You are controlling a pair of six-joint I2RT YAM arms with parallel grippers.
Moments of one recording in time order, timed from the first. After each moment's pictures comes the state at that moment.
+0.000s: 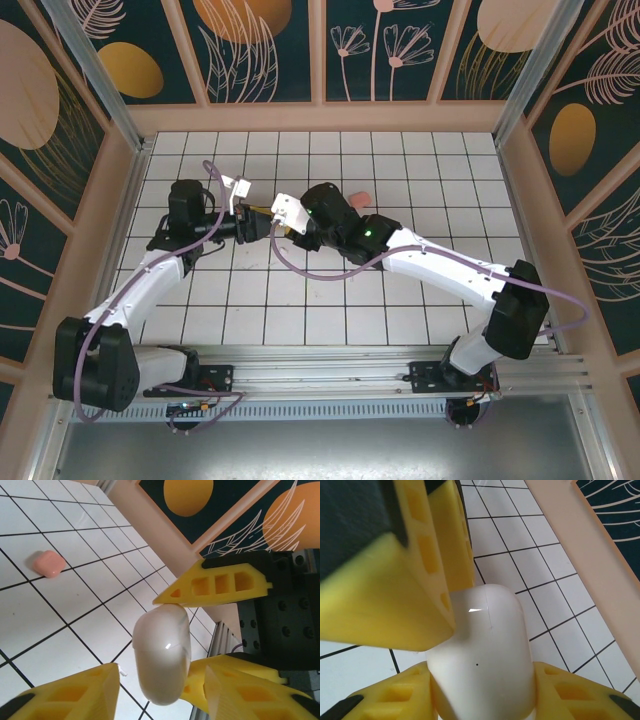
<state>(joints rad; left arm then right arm) -0.21 1.24 0.78 0.06 1.04 -0.41 0.99 1.53 1.31 -0.37 0.16 -0.45</state>
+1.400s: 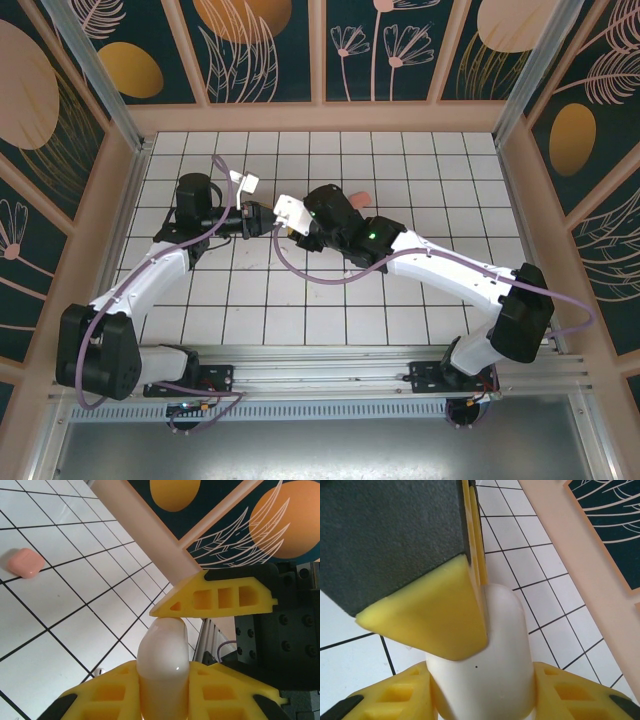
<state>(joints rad) -0.25 1.30 0.83 0.08 1.07 -0.44 1.00 1.50 1.29 -0.37 0.19 -0.47</state>
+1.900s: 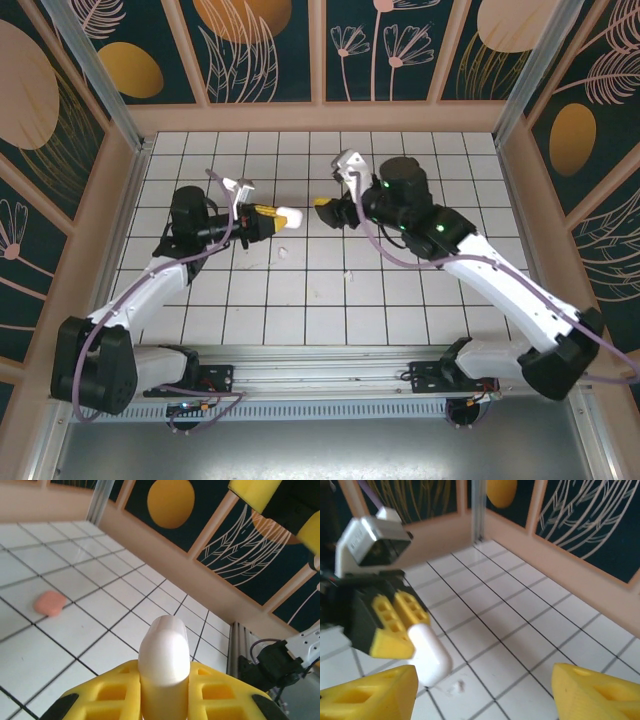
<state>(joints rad) -0.25 1.20 0.68 0.34 1.01 -0.32 0.75 1.20 1.23 -0.33 -0.19 -0.10</state>
